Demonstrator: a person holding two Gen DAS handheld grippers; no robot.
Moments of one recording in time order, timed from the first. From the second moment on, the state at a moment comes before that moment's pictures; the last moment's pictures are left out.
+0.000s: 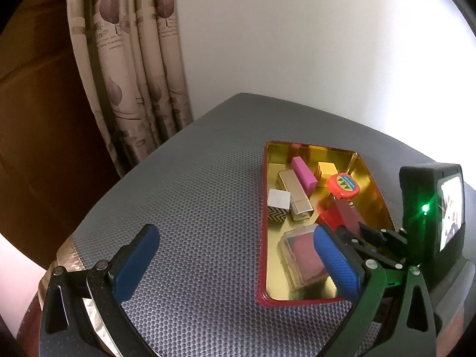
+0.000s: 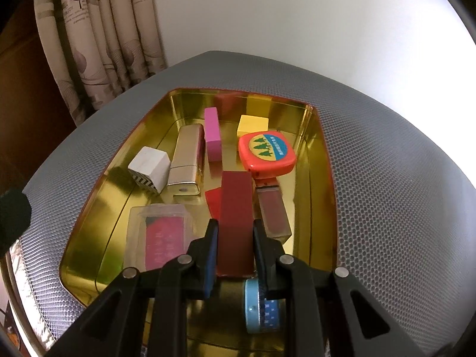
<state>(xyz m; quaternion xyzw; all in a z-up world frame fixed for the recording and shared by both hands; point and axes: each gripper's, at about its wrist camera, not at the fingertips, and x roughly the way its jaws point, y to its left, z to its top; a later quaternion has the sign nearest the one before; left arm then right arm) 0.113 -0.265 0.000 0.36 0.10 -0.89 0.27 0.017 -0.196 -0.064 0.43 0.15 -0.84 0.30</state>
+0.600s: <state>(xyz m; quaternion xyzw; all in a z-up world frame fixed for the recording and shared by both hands) 0.117 -0.256 0.005 0.34 0.08 -0.90 0.27 0.019 -0.177 -0.041 0.41 0.14 -0.85 0.30</state>
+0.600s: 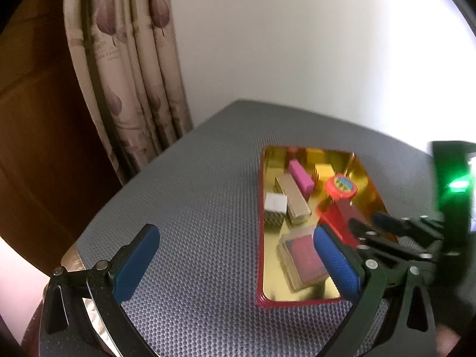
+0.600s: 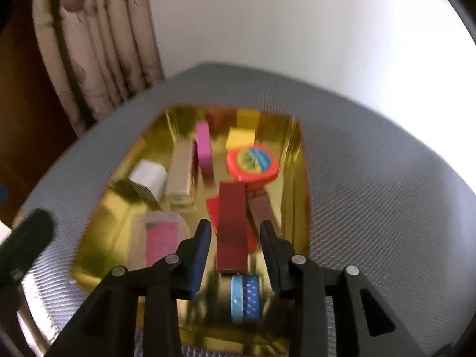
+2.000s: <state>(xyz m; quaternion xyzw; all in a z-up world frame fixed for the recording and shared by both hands) 0.095 -0.143 0.015 0.34 0.06 -0.91 0.21 0.024 -0.048 0.012 0.34 0.06 -0.90 0.27</state>
